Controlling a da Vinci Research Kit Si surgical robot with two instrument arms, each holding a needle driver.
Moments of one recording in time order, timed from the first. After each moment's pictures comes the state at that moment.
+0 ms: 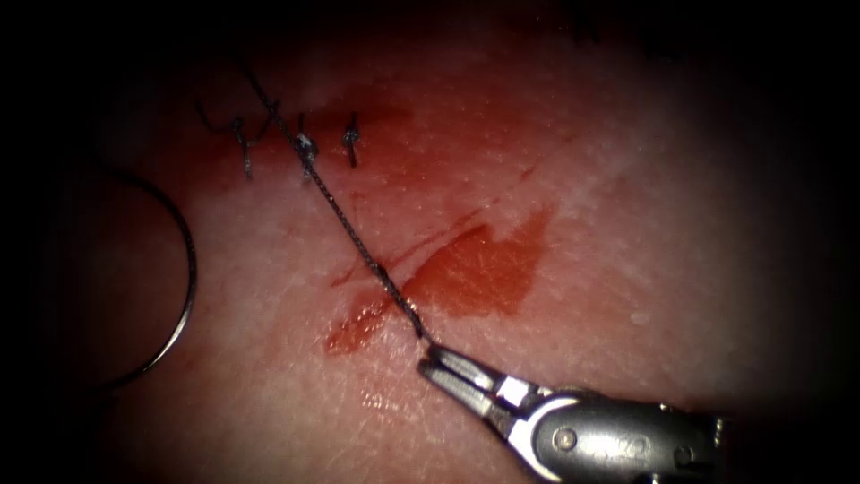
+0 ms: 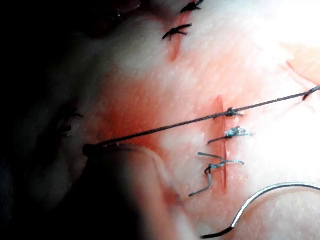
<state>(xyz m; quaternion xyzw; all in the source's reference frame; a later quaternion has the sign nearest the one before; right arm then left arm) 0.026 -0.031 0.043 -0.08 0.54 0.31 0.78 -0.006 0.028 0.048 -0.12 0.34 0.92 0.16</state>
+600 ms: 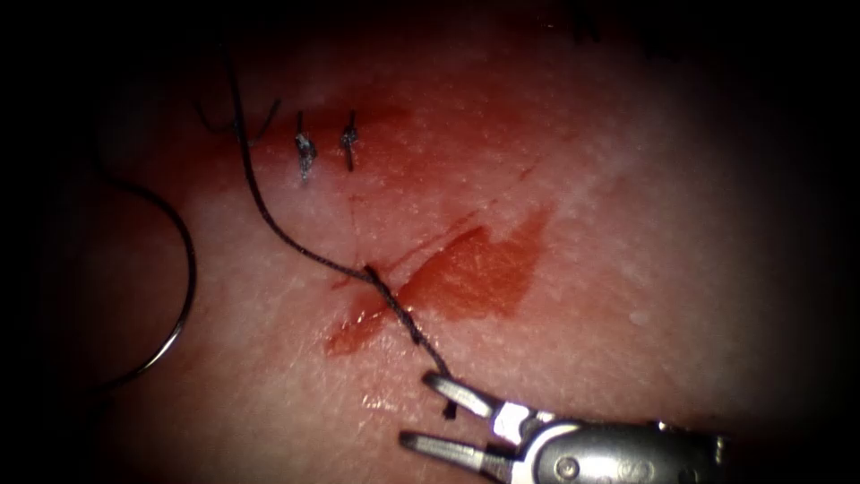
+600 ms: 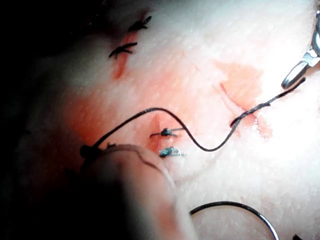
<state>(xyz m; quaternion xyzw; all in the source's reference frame) 0.028 -0.028 0.042 -0.06 0.58 0.28 0.76 -0.012 0.017 0.042 -0.17 0.29 0.93 0.14</state>
